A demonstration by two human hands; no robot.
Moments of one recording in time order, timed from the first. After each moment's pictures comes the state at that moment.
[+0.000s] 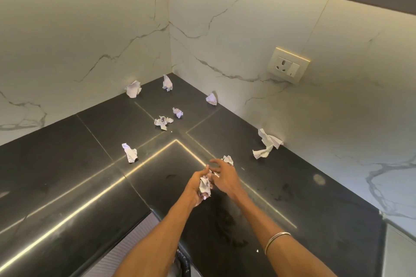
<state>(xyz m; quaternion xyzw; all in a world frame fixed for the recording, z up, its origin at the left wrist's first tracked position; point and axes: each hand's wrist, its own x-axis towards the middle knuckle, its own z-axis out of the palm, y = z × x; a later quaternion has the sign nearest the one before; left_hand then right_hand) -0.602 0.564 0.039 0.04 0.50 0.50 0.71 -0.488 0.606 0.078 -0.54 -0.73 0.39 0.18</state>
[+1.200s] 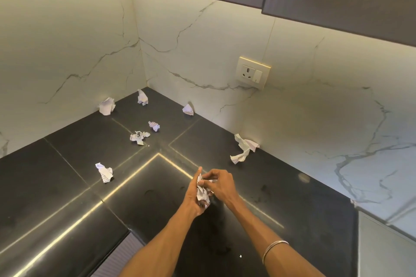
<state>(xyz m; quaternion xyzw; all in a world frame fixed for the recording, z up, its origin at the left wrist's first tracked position) -0.537 0.578 0.069 -0.01 0.40 0.52 0.75 -0.434 0.609 0.099 -0.55 -0.67 0.42 0.27</state>
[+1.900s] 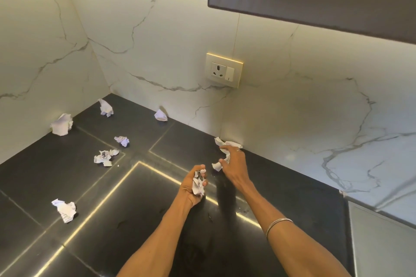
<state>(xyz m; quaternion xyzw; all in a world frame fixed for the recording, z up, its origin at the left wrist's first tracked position) -0.515 0.679 0.076 0.02 0.41 0.49 0.77 -0.362 0.733 0.087 -0.66 -0.63 0.28 0.30</state>
